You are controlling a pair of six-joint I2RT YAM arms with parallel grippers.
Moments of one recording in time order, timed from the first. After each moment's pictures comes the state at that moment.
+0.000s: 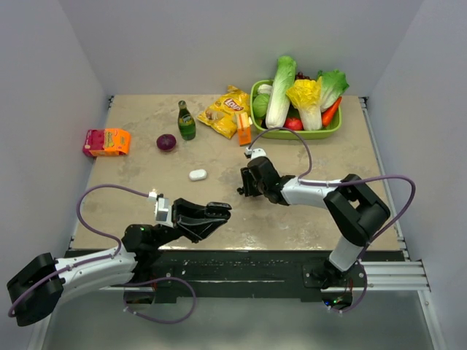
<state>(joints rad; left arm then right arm) -0.96 0.76 0.05 1.27 0.28 -0.47 0.73 1.71 0.86 0.06 0.19 0.38</state>
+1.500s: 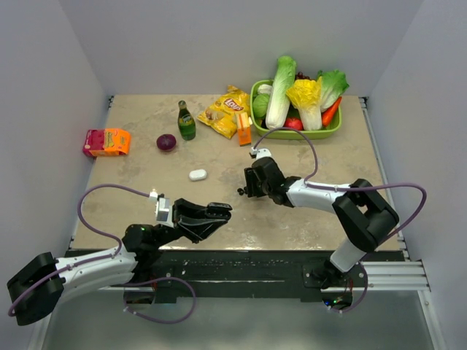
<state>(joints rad) -0.96 0.76 0.05 1.27 0.28 -0.47 0.72 1.64 0.82 0.03 0.20 0.40</state>
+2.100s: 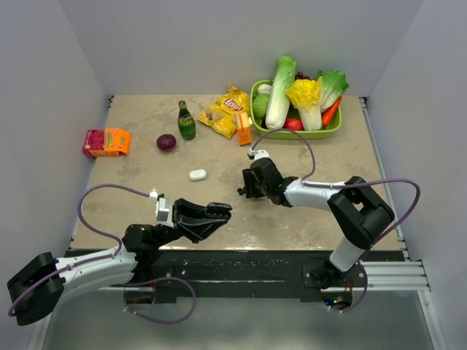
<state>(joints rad) -0.96 0.76 0.05 1.27 0.28 -0.47 0.72 1.67 0.83 0.05 0.18 0.40</state>
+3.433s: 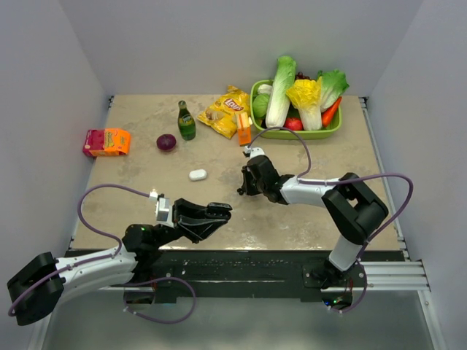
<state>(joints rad) -0.96 0.76 0.05 1.27 0.28 -0.47 0.72 1.73 0.87 0.10 0.12 0.41</state>
